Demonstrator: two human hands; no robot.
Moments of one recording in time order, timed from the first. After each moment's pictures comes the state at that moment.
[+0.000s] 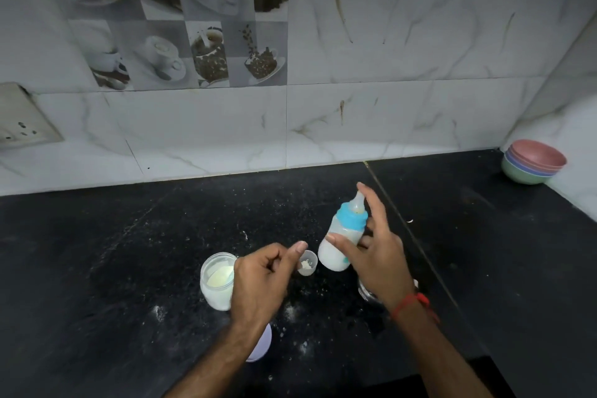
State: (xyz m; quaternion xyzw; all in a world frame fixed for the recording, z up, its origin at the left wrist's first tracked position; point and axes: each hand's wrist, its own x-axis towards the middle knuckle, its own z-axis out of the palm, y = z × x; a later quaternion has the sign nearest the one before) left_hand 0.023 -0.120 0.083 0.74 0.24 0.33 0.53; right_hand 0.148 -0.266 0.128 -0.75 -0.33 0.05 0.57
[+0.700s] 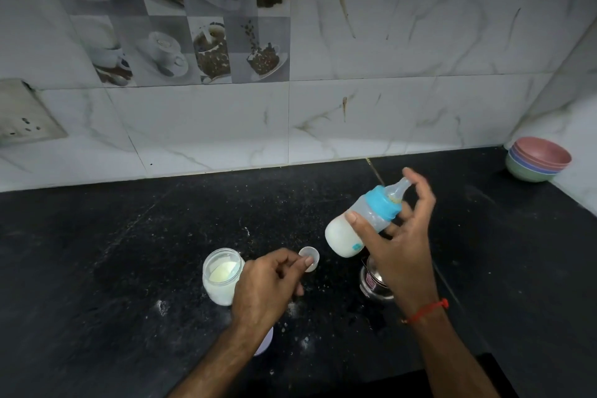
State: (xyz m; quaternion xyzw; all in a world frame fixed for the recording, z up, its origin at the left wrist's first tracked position) left_hand 0.019 -0.122 0.075 0.82 0.25 0.20 0.47; right_hand 0.139 -0.275 0.155 -0.66 -0.26 0.01 0.71
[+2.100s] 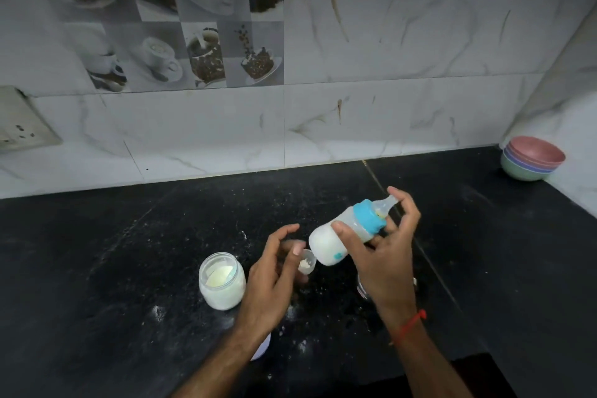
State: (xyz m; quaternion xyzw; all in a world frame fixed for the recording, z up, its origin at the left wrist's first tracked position) left_hand 0.024 -0.133 0.080 0.71 0.20 0.23 0.63; right_hand 0.131 -0.264 0.134 -0.66 -0.24 0.01 0.71
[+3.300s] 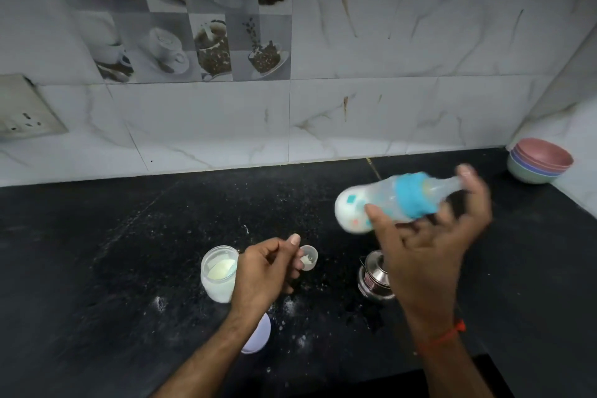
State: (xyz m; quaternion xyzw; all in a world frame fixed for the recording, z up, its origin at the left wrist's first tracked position) left_hand 0.028 -0.122 0.091 0.66 0.30 0.21 0.66; right_hand 0.117 -0.280 0.177 -0.59 -0.31 -0.14 0.74
